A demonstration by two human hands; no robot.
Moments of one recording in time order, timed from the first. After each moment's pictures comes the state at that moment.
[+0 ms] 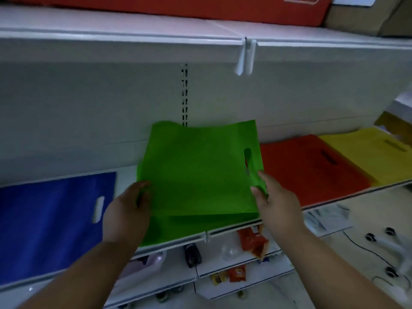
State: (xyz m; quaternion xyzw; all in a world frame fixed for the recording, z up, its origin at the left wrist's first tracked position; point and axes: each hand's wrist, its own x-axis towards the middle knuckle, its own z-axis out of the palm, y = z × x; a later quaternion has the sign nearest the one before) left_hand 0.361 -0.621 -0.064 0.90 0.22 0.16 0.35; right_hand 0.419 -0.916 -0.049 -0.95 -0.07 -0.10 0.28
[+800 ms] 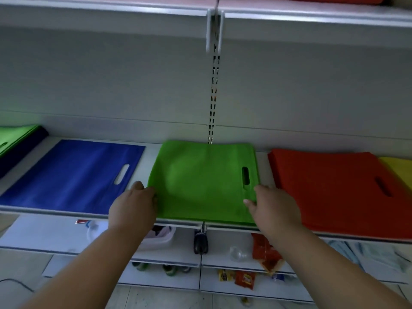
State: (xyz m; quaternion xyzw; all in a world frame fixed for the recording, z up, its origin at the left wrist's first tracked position) left_hand 0.336 -0.654 -0.088 0.96 0.28 0.02 0.02; right_hand 0.468 -0.921 -0.062 -0.97 -0.25 0.00 0.03
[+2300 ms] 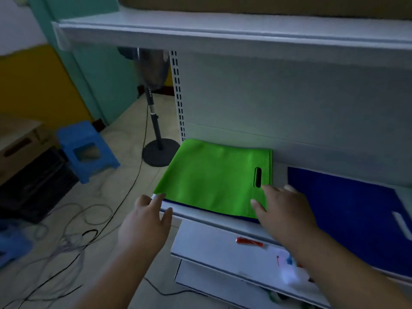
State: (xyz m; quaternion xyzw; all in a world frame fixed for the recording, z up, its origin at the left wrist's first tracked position) left_hand 0.003 -0.061 -0.082 0.89 0.43 0.08 0.12; right_hand 0.200 -0.270 -0.045 -0.93 -0.36 -0.05 0.07
